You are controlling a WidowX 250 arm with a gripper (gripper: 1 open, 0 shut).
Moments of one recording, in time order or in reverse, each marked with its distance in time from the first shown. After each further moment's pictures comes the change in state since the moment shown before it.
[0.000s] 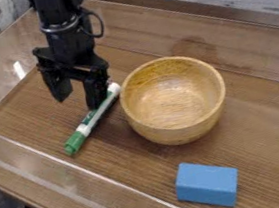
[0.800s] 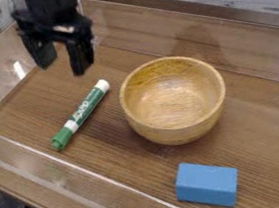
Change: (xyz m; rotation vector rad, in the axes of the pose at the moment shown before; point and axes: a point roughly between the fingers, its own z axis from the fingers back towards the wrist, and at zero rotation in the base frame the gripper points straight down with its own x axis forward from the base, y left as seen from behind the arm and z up) arm -0.004 0.005 0.060 -0.002 -0.069 0.013
